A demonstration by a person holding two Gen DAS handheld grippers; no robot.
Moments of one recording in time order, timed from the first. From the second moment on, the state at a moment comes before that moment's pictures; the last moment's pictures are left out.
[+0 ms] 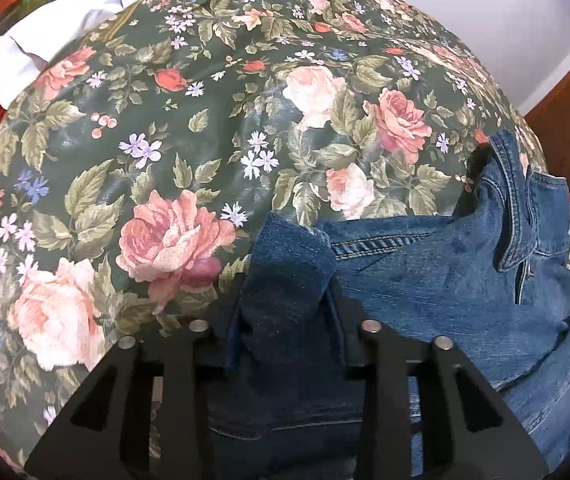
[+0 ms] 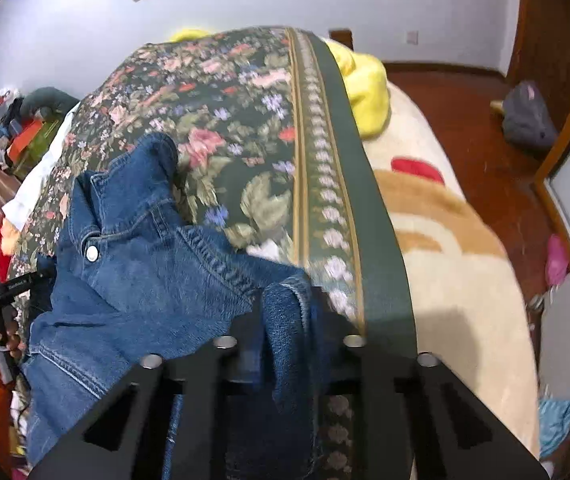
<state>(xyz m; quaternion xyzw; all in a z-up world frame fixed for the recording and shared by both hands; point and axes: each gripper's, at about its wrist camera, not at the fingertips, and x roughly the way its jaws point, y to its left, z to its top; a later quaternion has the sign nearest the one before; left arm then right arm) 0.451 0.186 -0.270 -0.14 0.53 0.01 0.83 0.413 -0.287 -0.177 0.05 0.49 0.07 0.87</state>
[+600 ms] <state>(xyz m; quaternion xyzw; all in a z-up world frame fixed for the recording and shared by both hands) 0.431 0.251 -0.183 -0.10 0.44 0.10 0.89 0.531 -0.169 -0.125 -0.05 0.41 0.09 0.91</state>
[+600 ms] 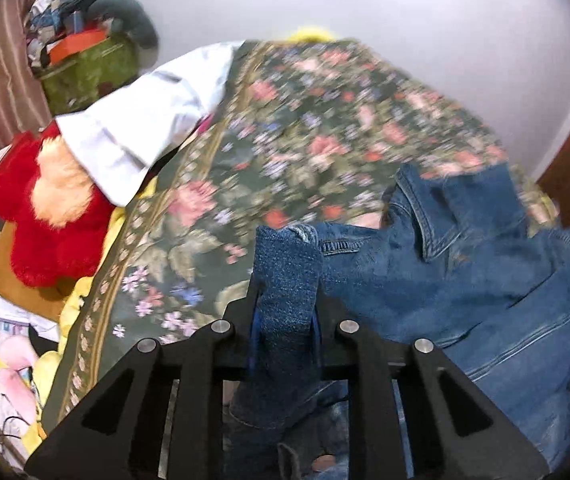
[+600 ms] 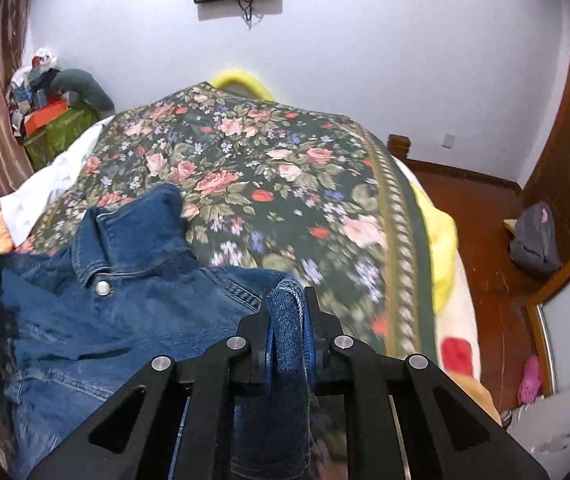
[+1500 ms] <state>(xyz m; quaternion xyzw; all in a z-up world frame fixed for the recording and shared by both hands) 0.402 0.253 -0.186 -0.06 0.48 0.13 0.87 0.485 -0.178 -0.101 -0.13 0.40 0.06 0.90</state>
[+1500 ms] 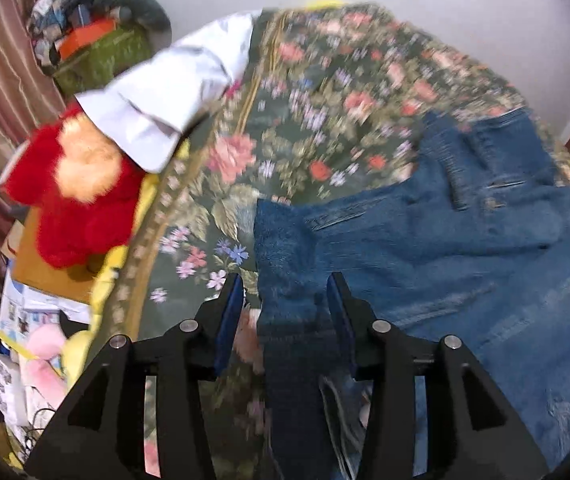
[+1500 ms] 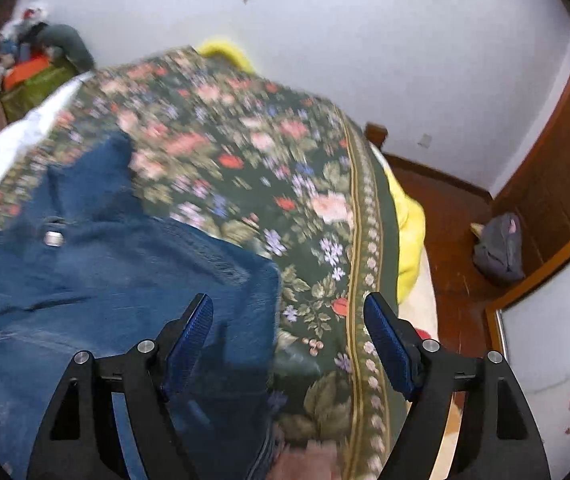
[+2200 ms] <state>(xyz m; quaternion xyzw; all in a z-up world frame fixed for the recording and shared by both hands) 0.209 0.167 -0.049 -0.03 0.33 0.04 0.94 0.275 -0.162 0.005 -0.03 0.35 0.21 0.91</state>
